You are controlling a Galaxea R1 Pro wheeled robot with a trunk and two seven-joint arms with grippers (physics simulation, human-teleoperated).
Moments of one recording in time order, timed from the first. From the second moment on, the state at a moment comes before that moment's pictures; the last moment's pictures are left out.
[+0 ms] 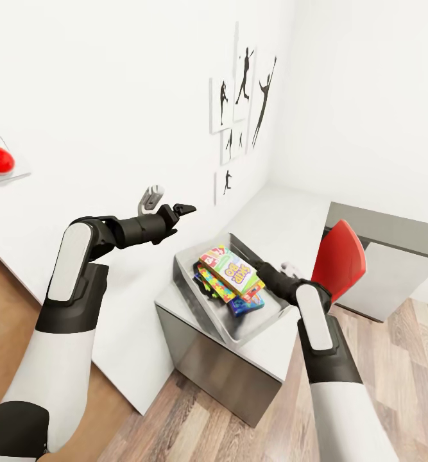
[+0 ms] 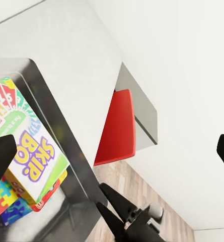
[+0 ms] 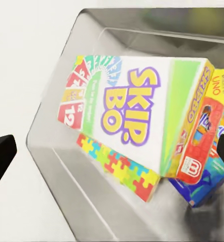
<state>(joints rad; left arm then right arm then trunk) -0.96 -0.01 -0.11 -1.56 1.53 0.90 0.74 -0.69 0.17 -0.09 -1.36 -0.85 0.68 -0.45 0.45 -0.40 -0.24</state>
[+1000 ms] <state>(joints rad) -0.96 -0.01 -0.11 -1.56 1.53 0.90 0.74 -0.57 0.05 0.03 -1.61 -0.85 0.70 -0.39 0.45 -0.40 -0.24</state>
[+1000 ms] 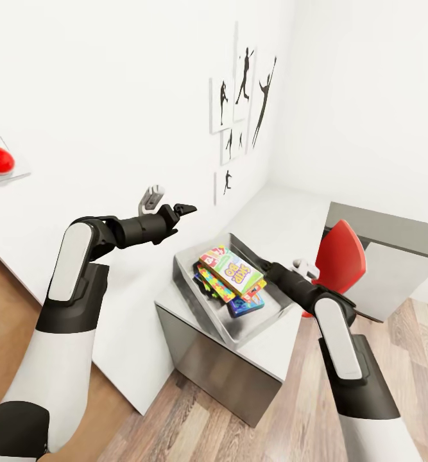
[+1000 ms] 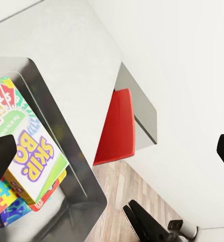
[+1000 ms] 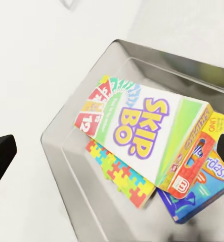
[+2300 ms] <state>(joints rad) -0.98 -0.04 -0.17 -1.56 1.53 0.90 0.74 -0.56 -0.19 -0.24 -1.62 -0.85 0.75 -0.27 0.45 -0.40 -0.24</state>
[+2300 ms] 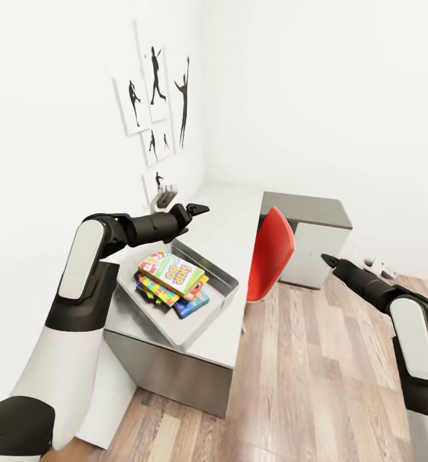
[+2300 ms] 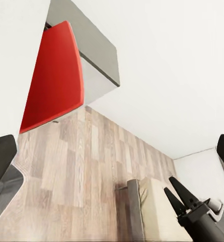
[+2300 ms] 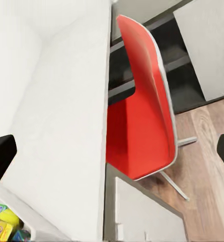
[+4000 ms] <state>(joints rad) -1.03 -0.11 -0.31 -1.55 1.52 0.89 0.74 -0.43 -0.41 -0.44 -1.38 -0.85 1.00 -0.16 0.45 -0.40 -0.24</state>
